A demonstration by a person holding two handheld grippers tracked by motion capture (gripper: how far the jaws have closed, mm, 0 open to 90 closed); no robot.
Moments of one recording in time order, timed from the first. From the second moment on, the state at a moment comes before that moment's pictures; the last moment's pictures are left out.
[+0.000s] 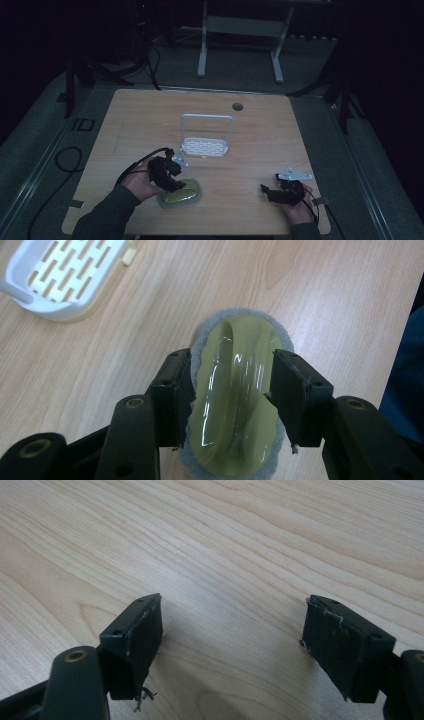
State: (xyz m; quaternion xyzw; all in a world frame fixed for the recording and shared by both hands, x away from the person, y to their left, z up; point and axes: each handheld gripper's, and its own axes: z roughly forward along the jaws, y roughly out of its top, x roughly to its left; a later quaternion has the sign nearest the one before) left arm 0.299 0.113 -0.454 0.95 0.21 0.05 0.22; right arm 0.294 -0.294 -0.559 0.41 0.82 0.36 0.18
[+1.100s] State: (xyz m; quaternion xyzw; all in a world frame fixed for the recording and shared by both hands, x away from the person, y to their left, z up) left arm 0.302 0.101 -0.462 0.97 0.18 0.02 0.16; right arm 0.294 -0.294 -0.559 0.41 0.82 0.36 0.18
